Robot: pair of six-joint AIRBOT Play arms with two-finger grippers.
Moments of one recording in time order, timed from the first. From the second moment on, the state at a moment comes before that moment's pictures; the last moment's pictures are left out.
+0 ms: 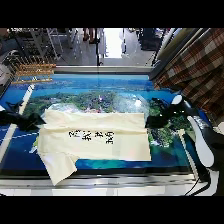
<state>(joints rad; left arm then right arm) 0.47 -1.77 1.50 1.01 -1.37 -1.31 -0.14 -1.74 1.49 -1.10 1.47 1.21</state>
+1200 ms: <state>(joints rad) 0.68 -1.24 0.54 0.98 -1.13 -1.05 -0.28 -1.49 0.78 -0.92 1.37 0.94</state>
